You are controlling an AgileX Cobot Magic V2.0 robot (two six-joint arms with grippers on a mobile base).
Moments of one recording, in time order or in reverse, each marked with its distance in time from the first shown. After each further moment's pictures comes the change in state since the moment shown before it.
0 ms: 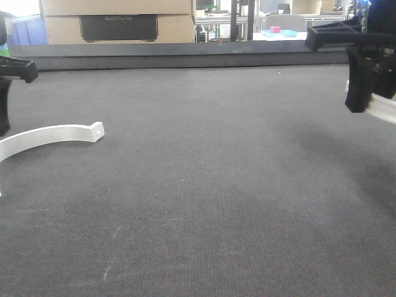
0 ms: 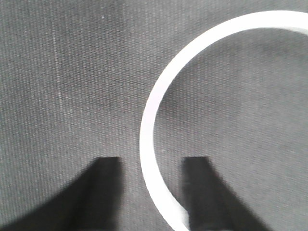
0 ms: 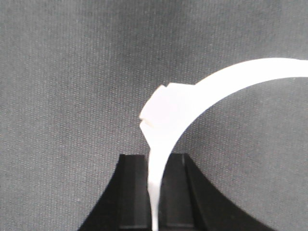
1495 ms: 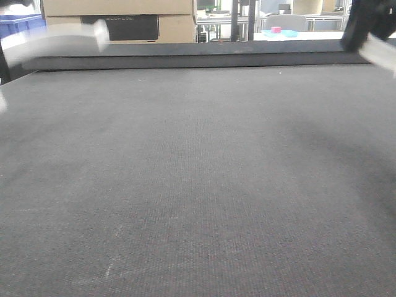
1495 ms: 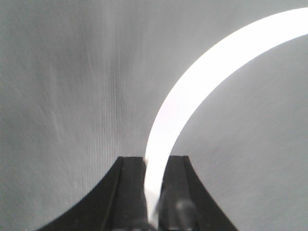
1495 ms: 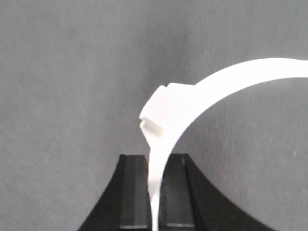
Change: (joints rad) left arm -0.002 -0.211 -0.057 -0.112 -0.033 0.011; right arm 0.000 -0.173 0.006 -0.015 -0.162 -0.004
